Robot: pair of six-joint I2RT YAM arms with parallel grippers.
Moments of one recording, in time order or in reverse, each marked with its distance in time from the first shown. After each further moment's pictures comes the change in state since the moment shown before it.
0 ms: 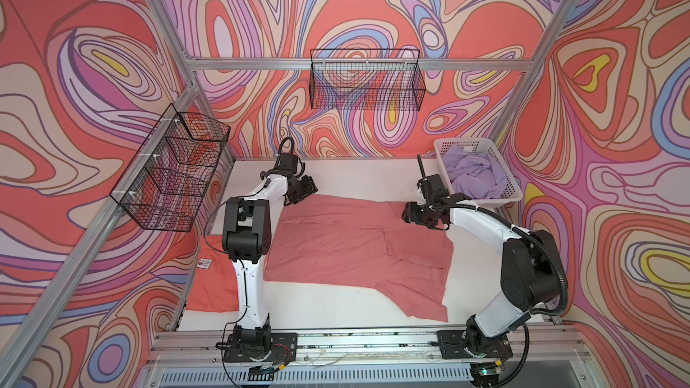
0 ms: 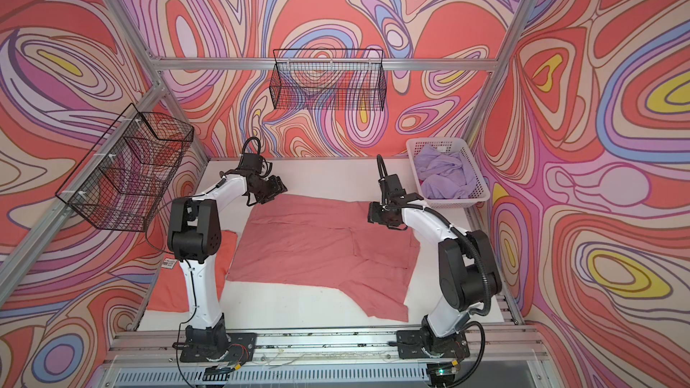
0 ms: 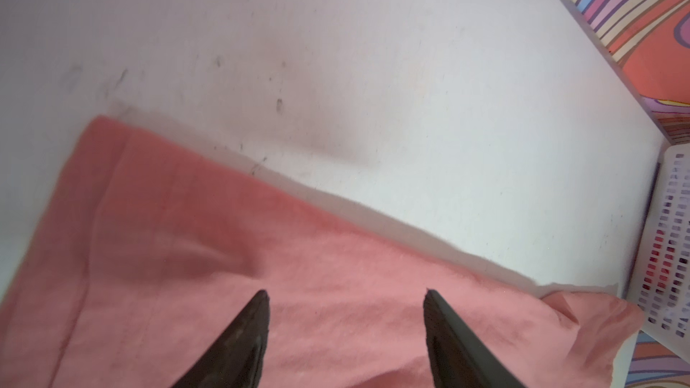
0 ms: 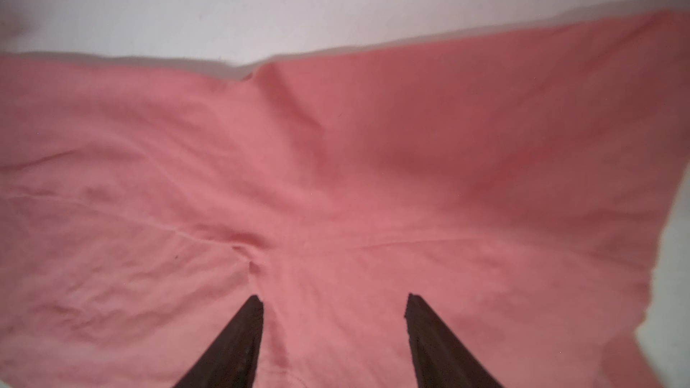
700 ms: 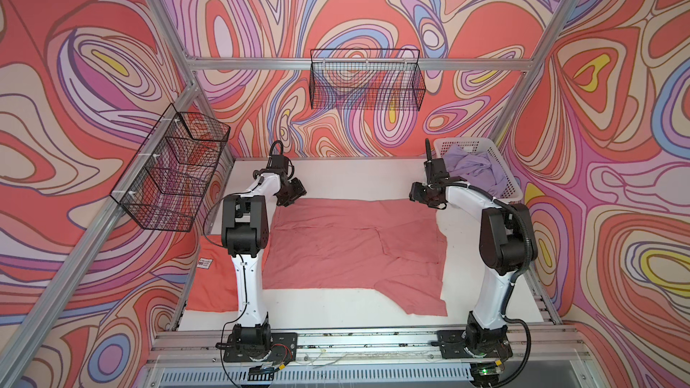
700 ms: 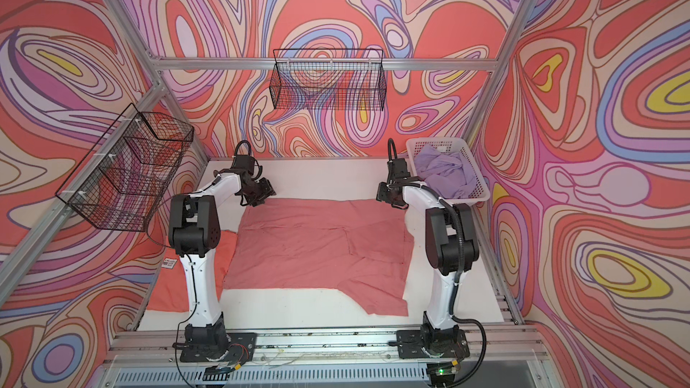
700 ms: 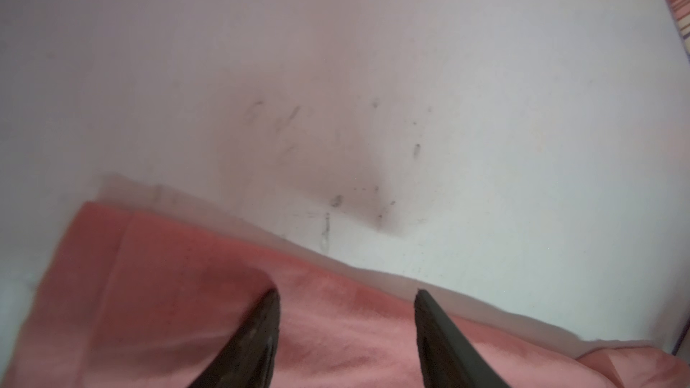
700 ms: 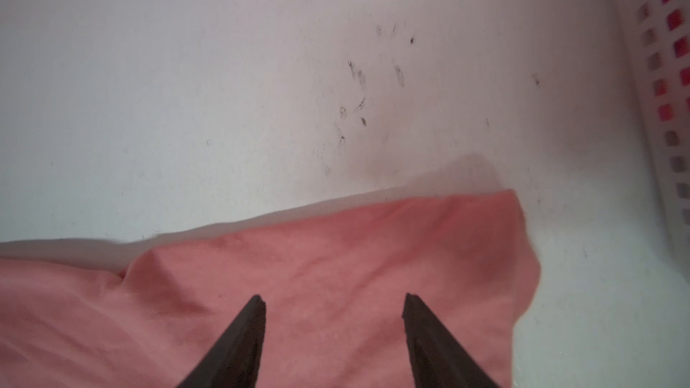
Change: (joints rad) left arm 0.094 0.049 0.011 -0.084 -0.056 -0.030; right arm -0.110 0.299 0.272 0.084 0.048 -0.029
